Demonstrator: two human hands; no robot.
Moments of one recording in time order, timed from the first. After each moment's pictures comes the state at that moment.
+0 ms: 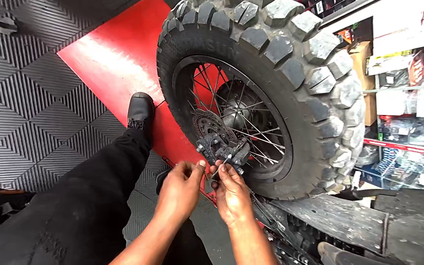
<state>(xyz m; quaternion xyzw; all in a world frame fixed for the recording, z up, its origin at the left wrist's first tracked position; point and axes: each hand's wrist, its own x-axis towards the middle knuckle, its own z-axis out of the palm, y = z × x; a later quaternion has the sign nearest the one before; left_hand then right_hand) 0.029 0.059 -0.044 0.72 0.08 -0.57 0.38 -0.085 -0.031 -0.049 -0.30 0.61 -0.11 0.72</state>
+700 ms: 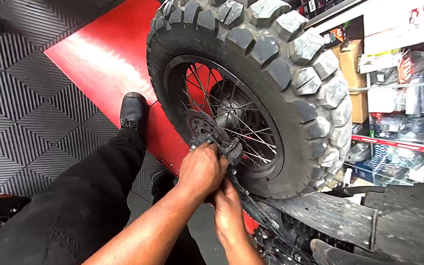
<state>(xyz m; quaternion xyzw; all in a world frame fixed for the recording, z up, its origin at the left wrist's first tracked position) 0.037 -0.020 -0.058 0.78 -0.27 -0.54 0.19 -0.100 -0.016 -0.034 -0.44 0.61 -0.05 0.65</state>
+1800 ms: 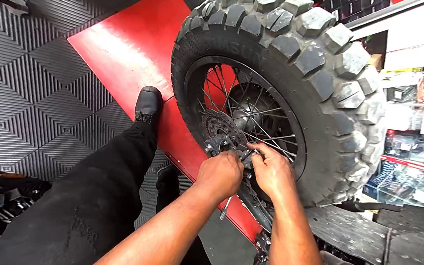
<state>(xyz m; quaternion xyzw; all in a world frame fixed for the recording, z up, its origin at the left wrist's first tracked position) 0.047 -0.013 -0.051 0.70 -0.29 -0.63 0.16 -0.053 -0.127 -0.020 -0.85 0.43 0.26 0.13</state>
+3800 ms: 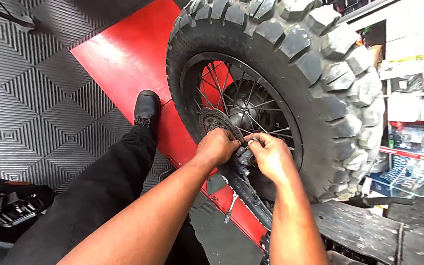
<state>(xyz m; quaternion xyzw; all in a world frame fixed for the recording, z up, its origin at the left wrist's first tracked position) 0.058 -0.046 -0.118 0.71 -0.19 -0.62 0.27 -0.046 -0.157 -0.029 -0.79 0.50 0.26 0.26</state>
